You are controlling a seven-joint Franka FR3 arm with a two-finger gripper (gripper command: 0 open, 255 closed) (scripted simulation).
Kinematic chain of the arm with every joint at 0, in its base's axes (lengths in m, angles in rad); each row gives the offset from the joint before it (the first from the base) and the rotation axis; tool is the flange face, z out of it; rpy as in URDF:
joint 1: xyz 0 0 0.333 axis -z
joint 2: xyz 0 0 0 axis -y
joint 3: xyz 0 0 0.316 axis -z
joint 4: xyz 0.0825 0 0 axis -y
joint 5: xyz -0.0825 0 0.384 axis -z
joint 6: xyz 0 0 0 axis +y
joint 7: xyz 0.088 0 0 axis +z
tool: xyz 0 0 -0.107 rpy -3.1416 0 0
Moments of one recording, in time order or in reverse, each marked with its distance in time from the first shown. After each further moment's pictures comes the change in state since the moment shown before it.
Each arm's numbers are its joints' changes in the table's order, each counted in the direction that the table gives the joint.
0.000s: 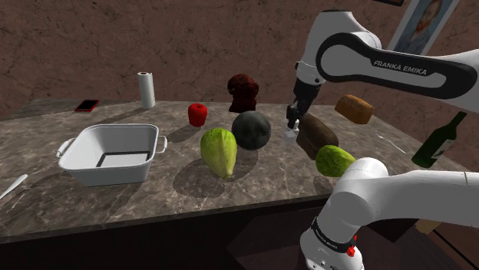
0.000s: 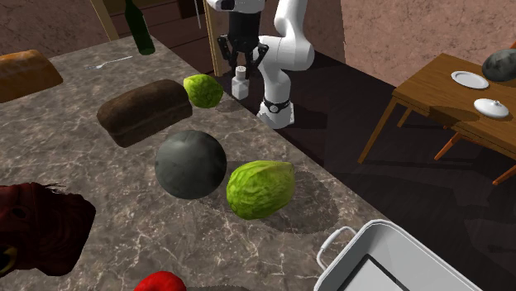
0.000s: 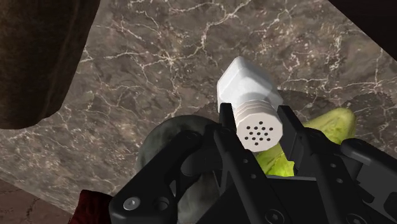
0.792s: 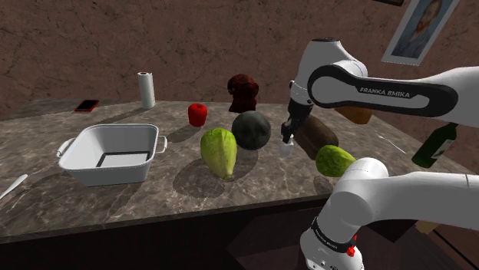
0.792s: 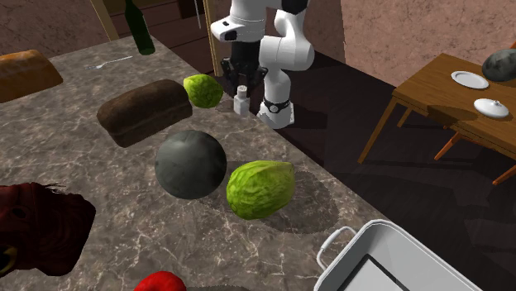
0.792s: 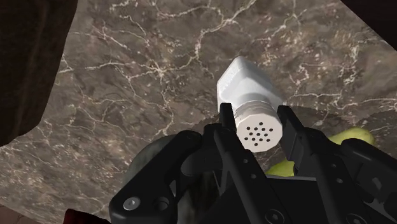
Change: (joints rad) arm 0.005 0.027 0.012 -0.176 0.014 -0.148 -0.017
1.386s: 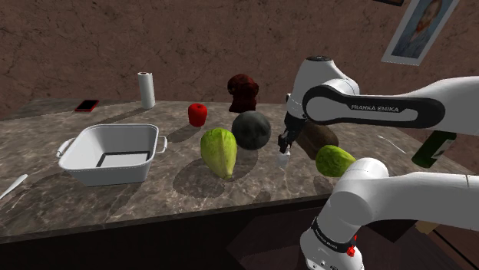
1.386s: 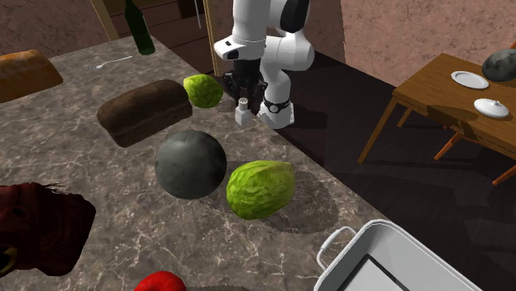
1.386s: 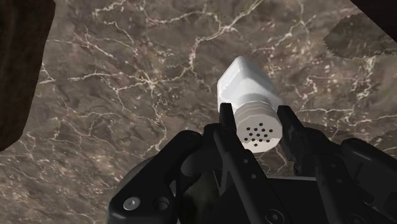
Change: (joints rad) arm 0.007 0.003 0.010 -0.120 0.015 -0.116 -0.012
